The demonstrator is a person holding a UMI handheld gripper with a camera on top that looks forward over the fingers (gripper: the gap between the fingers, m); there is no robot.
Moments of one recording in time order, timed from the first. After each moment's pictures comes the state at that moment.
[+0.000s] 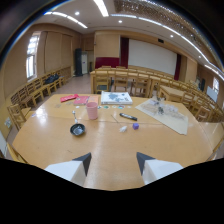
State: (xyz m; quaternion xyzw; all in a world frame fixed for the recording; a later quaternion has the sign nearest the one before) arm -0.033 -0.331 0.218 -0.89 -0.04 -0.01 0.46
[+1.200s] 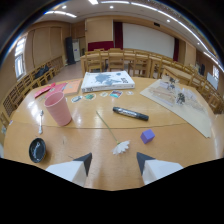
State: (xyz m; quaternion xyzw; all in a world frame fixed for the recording) arm 0.001 -0.087 0.050 -0.92 0.00 0.00 0.38
